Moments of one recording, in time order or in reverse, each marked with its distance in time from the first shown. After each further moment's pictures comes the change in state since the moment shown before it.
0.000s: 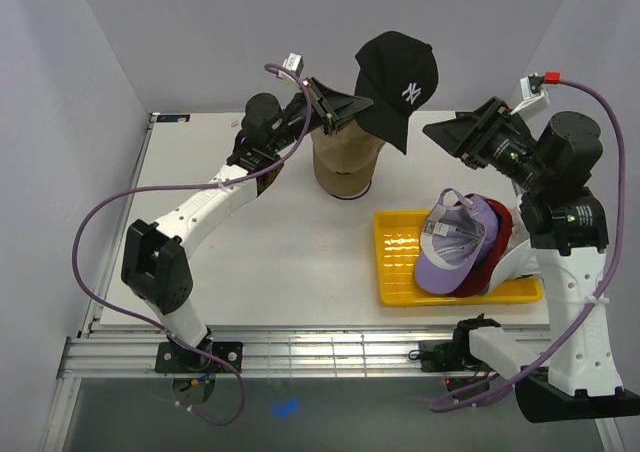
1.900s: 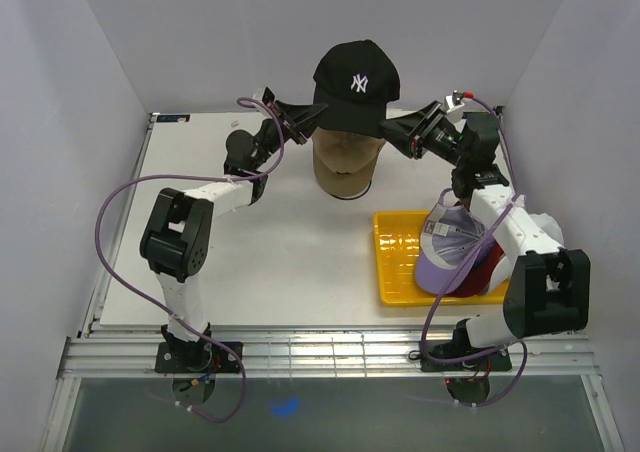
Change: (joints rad) left arm 0.212 0.224 -0.280 0.784 0.072 -0.576; right arm 0.051 0.434 -0.437 0.958 -0.167 0.573
